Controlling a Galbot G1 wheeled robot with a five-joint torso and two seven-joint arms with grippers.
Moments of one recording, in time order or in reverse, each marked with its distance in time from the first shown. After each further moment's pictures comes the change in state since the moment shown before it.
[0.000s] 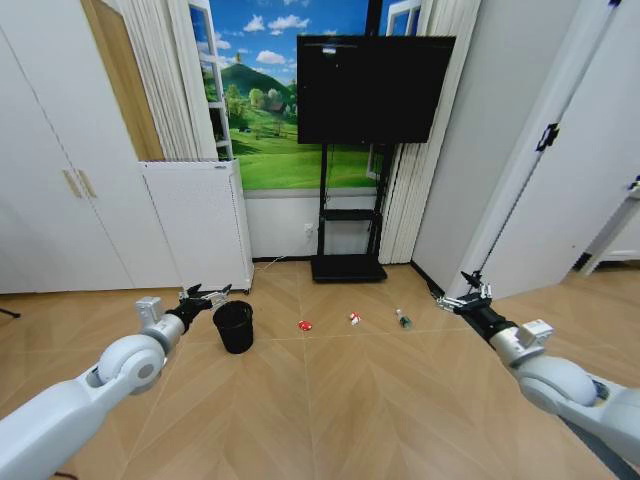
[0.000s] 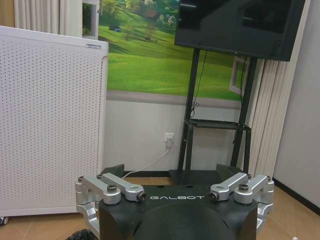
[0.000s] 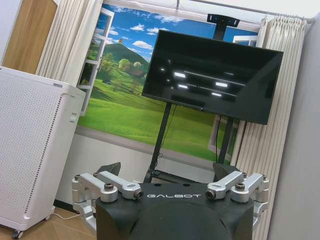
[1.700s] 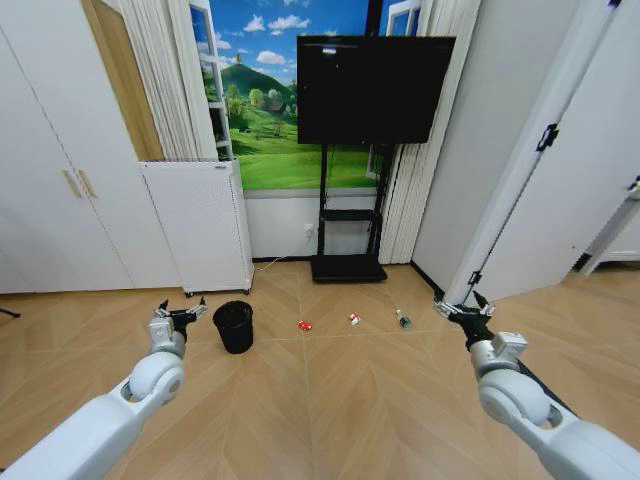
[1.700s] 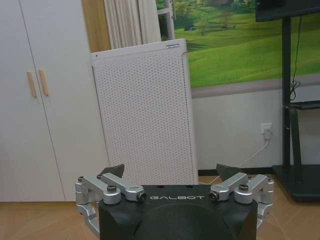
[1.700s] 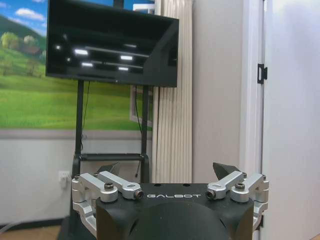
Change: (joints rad) left arm 0.029 -0.183 0.068 0.133 0.378 0.000 -0.348; right arm 0.199 0.526 -0.022 0.090 -0.223 -0.417 0.303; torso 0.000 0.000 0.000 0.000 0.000
